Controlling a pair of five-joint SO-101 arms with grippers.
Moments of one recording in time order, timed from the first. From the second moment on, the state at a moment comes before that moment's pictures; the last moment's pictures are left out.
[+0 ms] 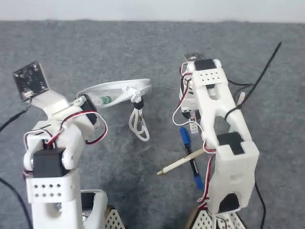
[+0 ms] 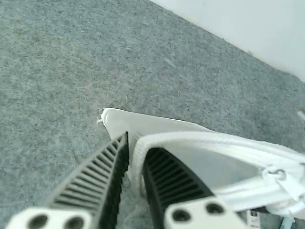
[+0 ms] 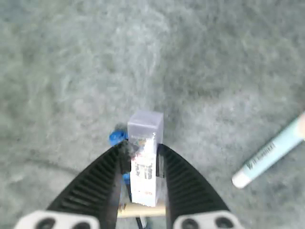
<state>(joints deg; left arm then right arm) -8.3 -58.3 39.8 70.5 29.1 -14.2 23.8 -13.3 90.9 -5.0</state>
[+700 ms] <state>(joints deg) -8.3 -58.3 39.8 70.5 29.1 -20.8 -9.3 -2.1 100.2 -4.9</state>
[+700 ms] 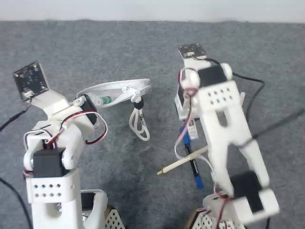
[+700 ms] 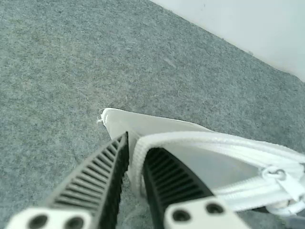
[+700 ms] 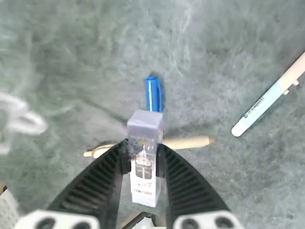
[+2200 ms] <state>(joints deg) -8.2 -58.9 41.5 68.4 29.1 -46.0 -52.8 24.4 51.8 -5.0</state>
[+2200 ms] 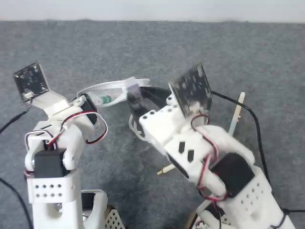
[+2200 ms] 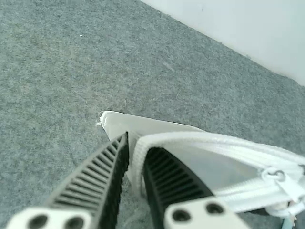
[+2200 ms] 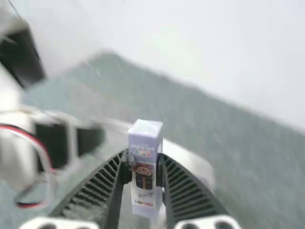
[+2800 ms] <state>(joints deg) -8.2 -58.8 41.5 68.4 29.1 -47.8 -57.6 55.7 0.5 -5.0</state>
